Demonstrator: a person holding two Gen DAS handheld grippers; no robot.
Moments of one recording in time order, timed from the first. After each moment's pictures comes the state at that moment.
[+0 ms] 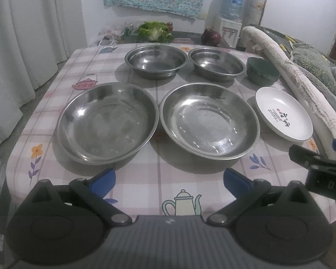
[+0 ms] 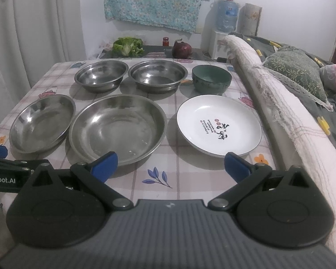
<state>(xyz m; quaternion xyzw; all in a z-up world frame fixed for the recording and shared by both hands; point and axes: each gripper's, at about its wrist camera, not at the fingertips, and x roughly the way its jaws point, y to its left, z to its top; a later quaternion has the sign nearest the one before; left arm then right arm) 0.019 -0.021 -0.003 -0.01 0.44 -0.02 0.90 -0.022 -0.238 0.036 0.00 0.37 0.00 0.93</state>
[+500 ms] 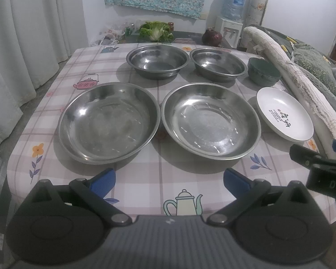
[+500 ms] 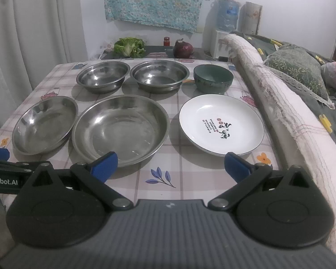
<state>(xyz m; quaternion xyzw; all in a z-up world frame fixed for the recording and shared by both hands) 0.017 -0.018 -0.002 -0.01 0.44 -0.02 0.90 -0.023 -0.236 0.038 0.00 0.37 0.00 0.93</state>
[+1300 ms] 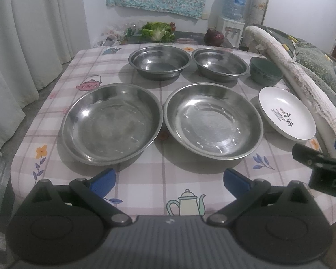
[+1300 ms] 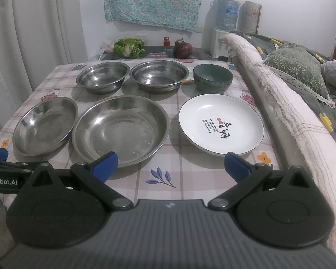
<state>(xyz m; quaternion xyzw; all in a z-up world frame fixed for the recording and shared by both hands) 0.018 -0.017 0.001 0.00 0.44 -0.02 0.90 -0.024 -0.237 0.040 0.00 0.37 0.00 0.93</state>
